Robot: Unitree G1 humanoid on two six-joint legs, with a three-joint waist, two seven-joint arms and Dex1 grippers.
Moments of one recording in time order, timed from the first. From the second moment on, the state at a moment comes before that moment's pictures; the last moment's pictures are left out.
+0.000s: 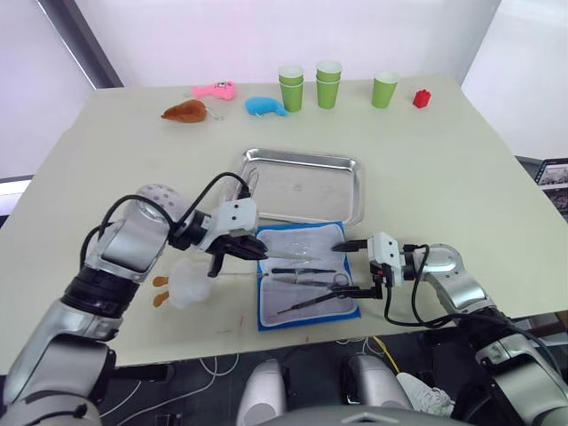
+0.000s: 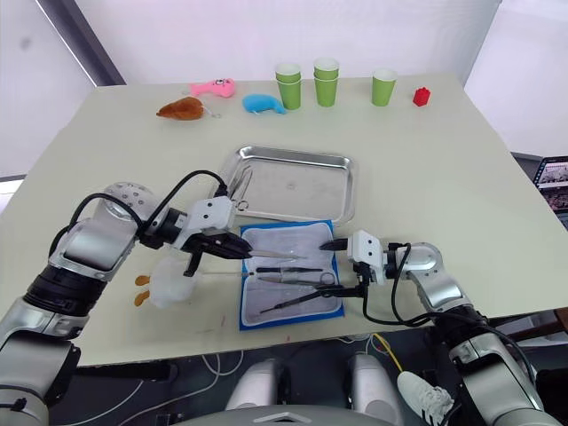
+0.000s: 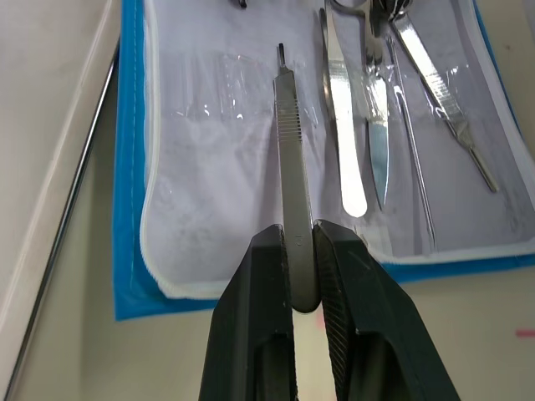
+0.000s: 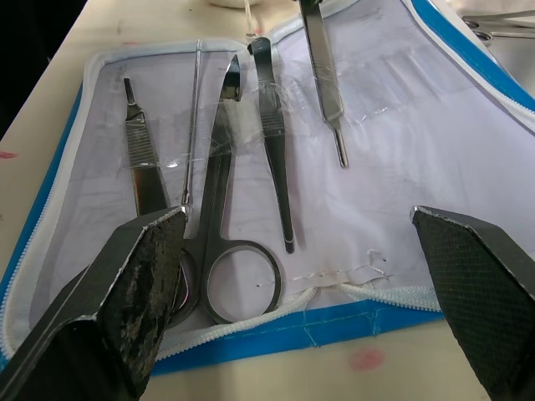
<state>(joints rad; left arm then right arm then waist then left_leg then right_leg) -0.56 0.91 -0.28 0.00 -0.12 0.37 -1.46 -0.39 -0.43 0.34 0.36 0.20 -0.18 1.21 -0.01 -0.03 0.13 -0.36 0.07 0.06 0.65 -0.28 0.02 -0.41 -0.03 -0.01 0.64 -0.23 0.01</state>
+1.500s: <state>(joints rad) -0.61 0.73 0.03 -0.16 -0.30 0.98 -0.75 -0.39 -0.42 0.35 0.37 0.20 -0.18 1.21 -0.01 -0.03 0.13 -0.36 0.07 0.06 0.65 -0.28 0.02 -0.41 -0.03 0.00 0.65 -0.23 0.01</state>
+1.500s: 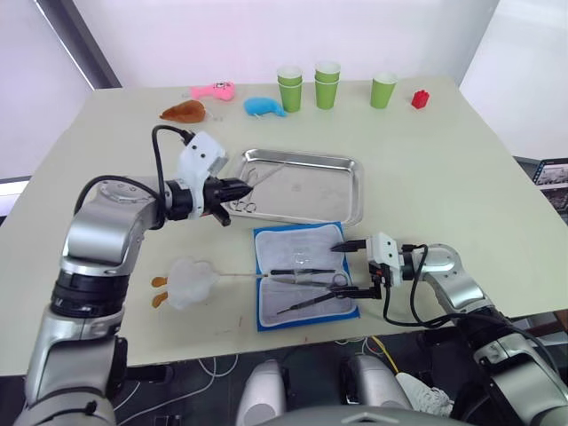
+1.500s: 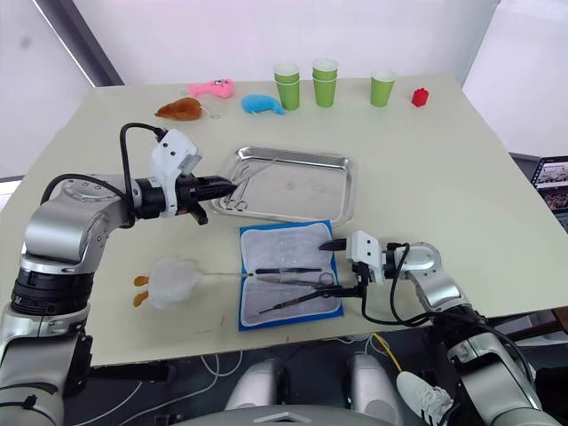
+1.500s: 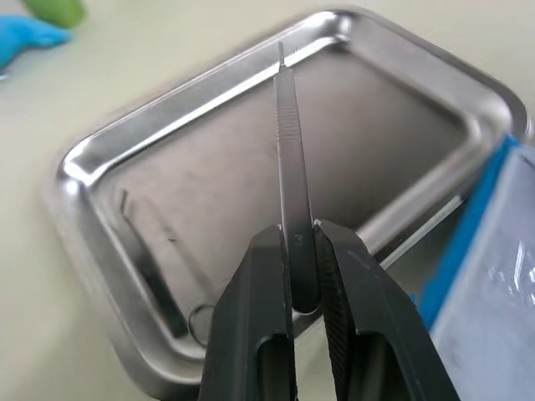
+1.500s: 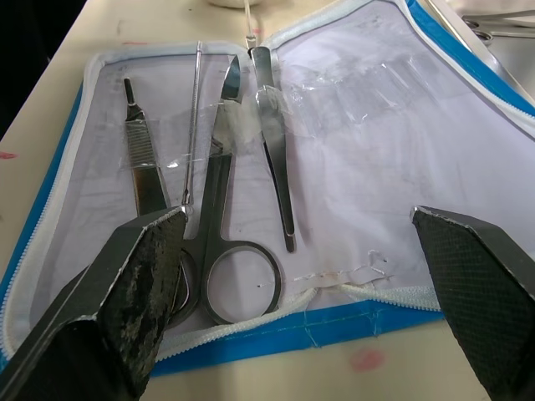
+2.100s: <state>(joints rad) -0.64 0.30 0.03 0.03 -0.14 0.98 -0.17 -0.40 -0.41 0.34 0.37 0.19 -0.18 1.21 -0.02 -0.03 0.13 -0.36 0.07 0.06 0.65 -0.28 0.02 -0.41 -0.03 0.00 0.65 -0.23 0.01</state>
